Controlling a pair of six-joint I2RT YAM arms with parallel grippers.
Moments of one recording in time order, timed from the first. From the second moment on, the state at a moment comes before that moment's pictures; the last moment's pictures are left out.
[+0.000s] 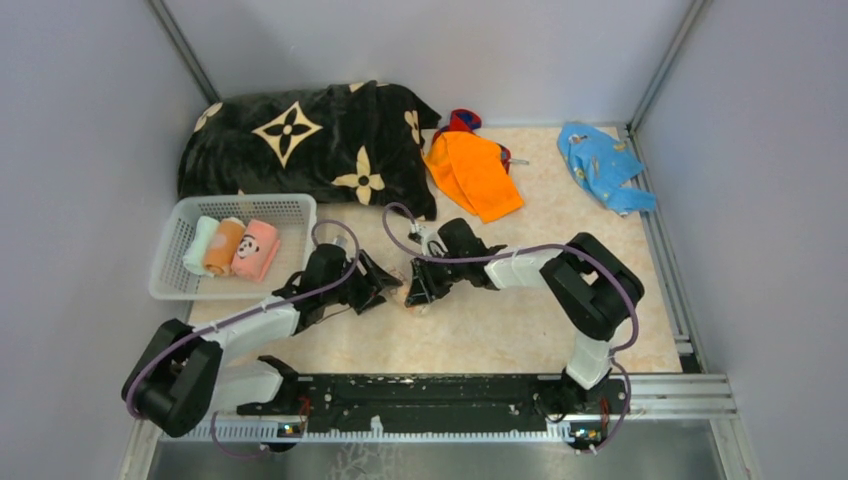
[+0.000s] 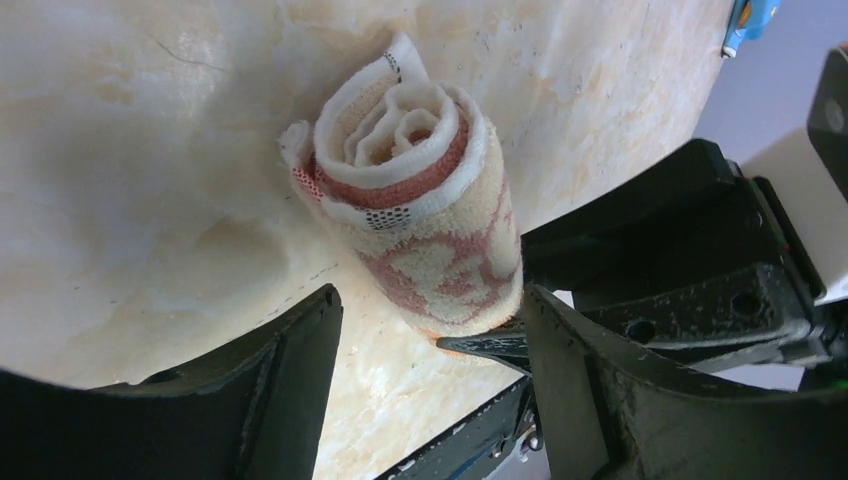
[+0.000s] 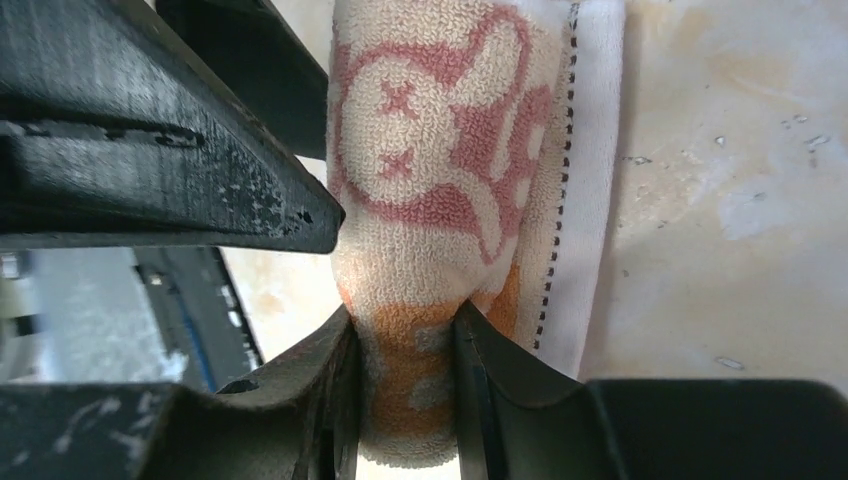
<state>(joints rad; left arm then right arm) -0.54 1.17 0.38 0.11 0.20 -1.13 0.78 1.75 0.85 0.11 -0.57 0.27</state>
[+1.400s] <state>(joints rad) -0.57 1.48 0.33 0.56 0.29 -1.26 0.65 2.14 0.65 1.13 -1.00 1.23</state>
